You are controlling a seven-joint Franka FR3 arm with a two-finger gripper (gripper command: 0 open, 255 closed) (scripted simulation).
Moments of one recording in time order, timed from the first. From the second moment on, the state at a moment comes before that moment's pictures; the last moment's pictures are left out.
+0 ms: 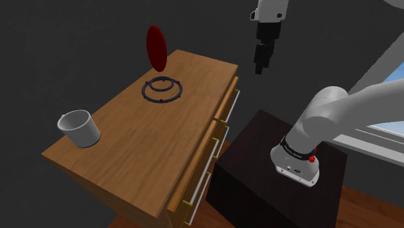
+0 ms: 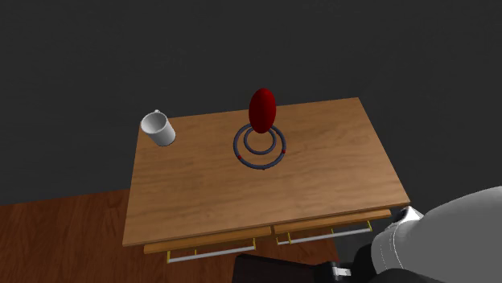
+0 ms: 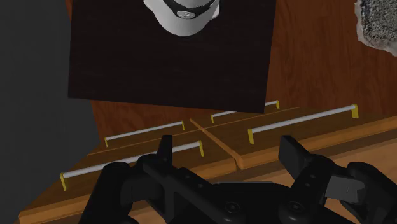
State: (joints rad) arm -0.02 -0.75 -0.03 -2.42 0.10 1.43 -0.13
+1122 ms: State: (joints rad) arm 0.04 -0.60 0.13 -2.46 0.25 2.14 -0.03
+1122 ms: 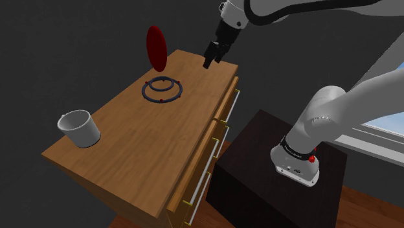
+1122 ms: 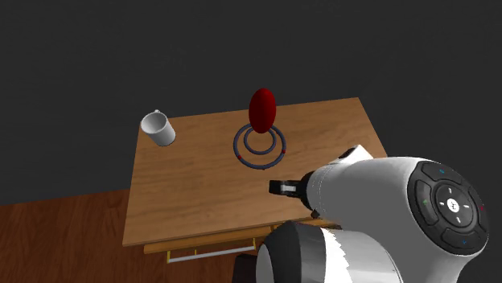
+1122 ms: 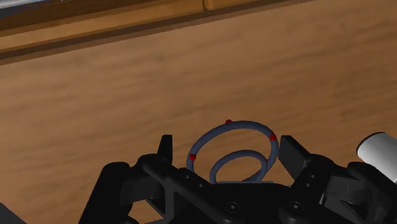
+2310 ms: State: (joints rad) arm -0.09 -0.28 0.40 -2.22 0.09 2.88 0.23
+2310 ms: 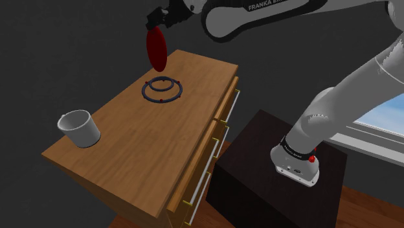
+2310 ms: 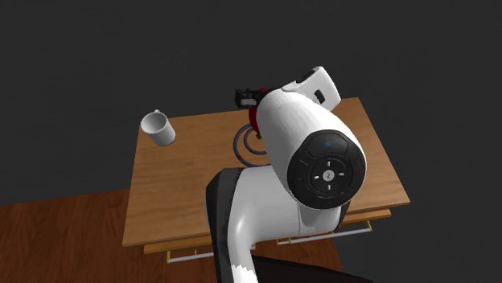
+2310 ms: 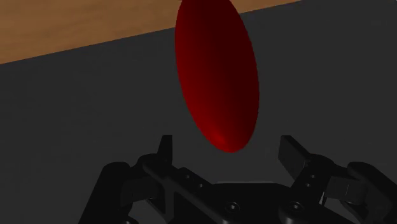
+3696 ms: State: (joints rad) arm -0.17 -0.22 0.48 -2.26 -0.01 3.03 0.32
